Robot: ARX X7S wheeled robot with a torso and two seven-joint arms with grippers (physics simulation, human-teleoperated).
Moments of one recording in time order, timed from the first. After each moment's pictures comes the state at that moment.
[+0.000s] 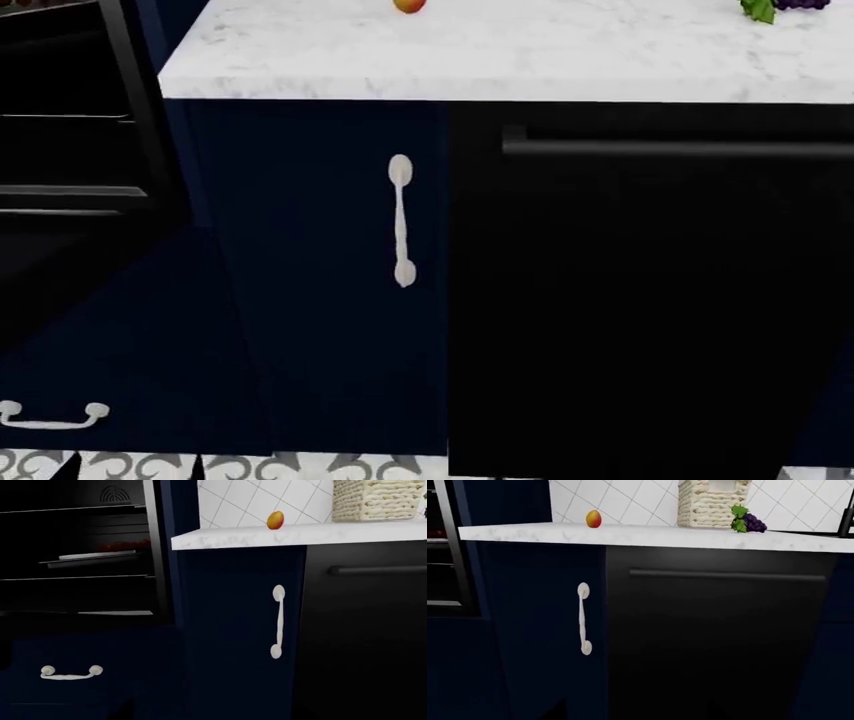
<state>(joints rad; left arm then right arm) -0.02 -0.08 0.10 -0.08 -0.03 0.08 -0.15 0.00 0.08 -0.12 0.04 0.04 -0.05 0.12</state>
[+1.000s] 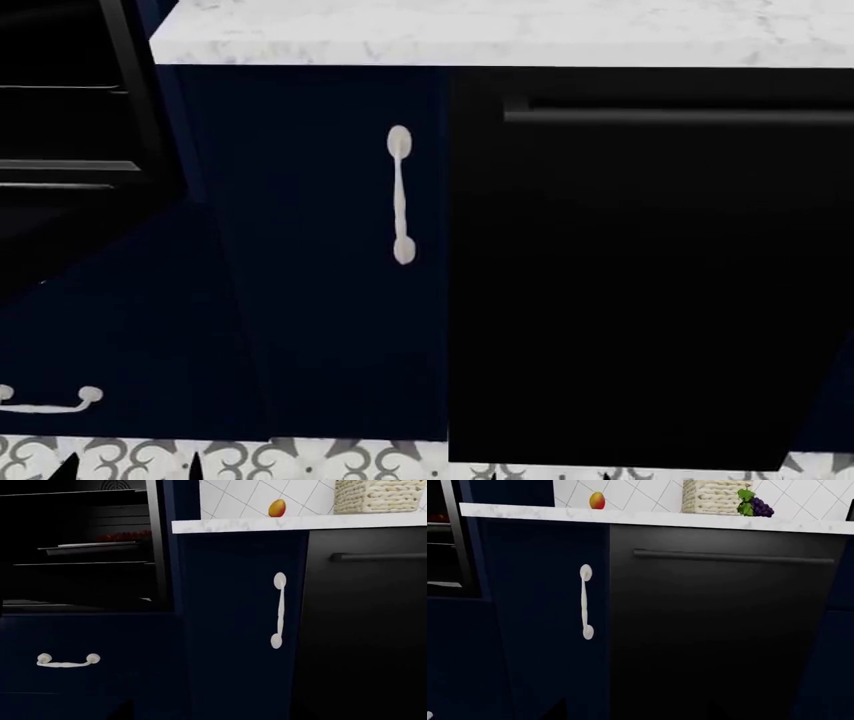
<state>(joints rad) -0.02 -0.12 0.15 -0.08 -0.09 0.10 -0.21 0.01 0.12 -0.18 0.07 0.08 -0.07 0.17</state>
